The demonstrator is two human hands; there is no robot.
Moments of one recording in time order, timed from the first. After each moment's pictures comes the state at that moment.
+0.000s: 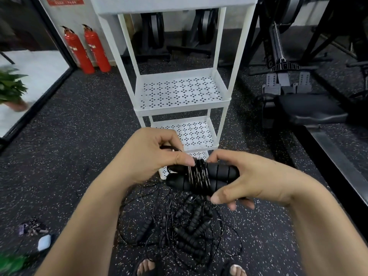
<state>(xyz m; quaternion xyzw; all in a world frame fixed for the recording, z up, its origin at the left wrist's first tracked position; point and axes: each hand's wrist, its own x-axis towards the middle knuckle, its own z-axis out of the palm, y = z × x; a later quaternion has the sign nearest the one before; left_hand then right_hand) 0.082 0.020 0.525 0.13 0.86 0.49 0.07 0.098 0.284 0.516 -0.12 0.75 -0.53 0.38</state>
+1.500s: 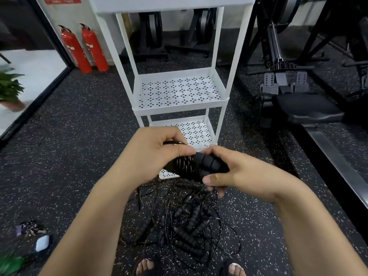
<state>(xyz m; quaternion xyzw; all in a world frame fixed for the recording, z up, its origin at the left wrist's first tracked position) 0.083 0.028 0.519 0.13 0.87 0.48 0.04 0.090 0.279 0.487 -0.14 0.76 -0.56 0.30</state>
